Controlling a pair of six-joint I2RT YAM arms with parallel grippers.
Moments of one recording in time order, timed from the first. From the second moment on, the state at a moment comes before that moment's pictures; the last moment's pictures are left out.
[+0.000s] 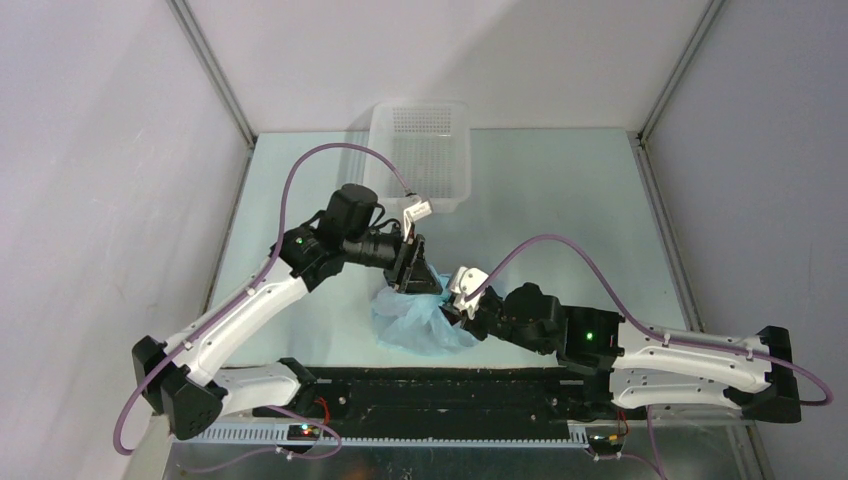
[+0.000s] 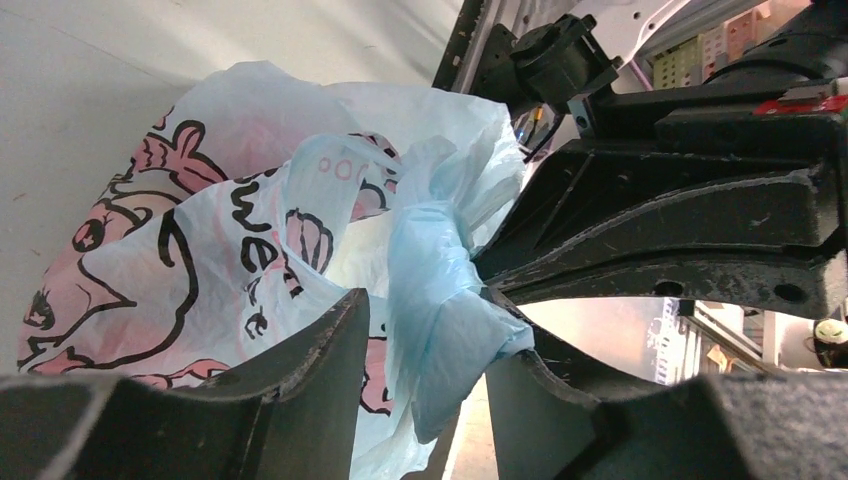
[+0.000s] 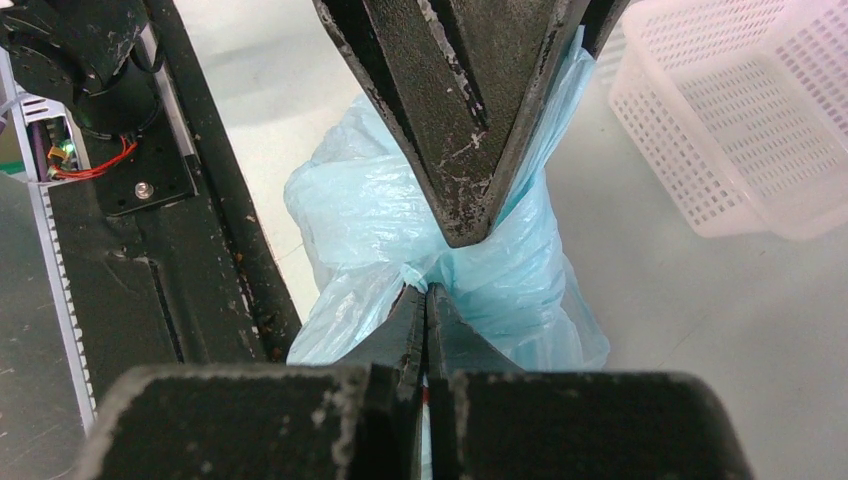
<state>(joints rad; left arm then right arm) -0.68 1.16 1.12 -0.59 0.74 -0.19 1.35 0.92 0.80 -0.17 0.27 -0.10</state>
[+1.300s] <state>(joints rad) -0.68 1.09 1.01 -0.41 0.75 -0.23 1.36 0.83 0.83 -0.33 0.24 -0.04</state>
